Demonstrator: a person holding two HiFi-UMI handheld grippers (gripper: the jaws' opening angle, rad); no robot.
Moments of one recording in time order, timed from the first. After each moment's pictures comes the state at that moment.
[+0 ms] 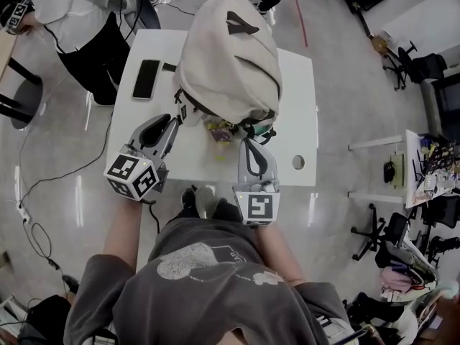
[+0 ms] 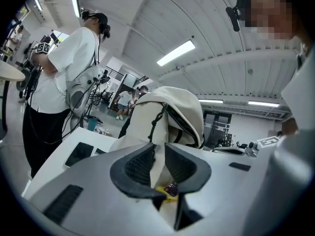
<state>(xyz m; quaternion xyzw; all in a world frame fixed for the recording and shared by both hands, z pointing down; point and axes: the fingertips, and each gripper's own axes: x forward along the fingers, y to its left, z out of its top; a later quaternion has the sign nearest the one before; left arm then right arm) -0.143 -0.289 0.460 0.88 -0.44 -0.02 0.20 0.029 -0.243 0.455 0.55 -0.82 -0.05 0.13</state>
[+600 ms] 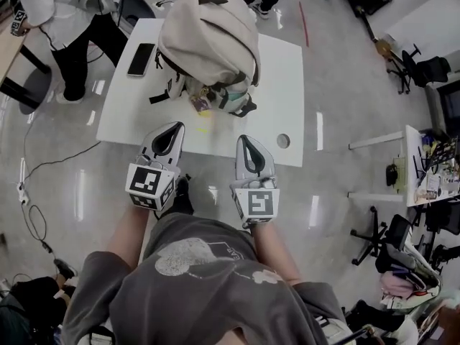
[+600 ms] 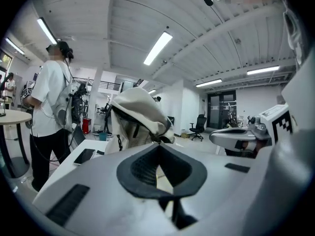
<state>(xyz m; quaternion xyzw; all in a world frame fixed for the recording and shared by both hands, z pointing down) -0.047 -0.168 0.441 0.86 -0.49 0.06 0.09 0.095 -0.149 0.437 0.53 -0.84 -0.01 0.09</state>
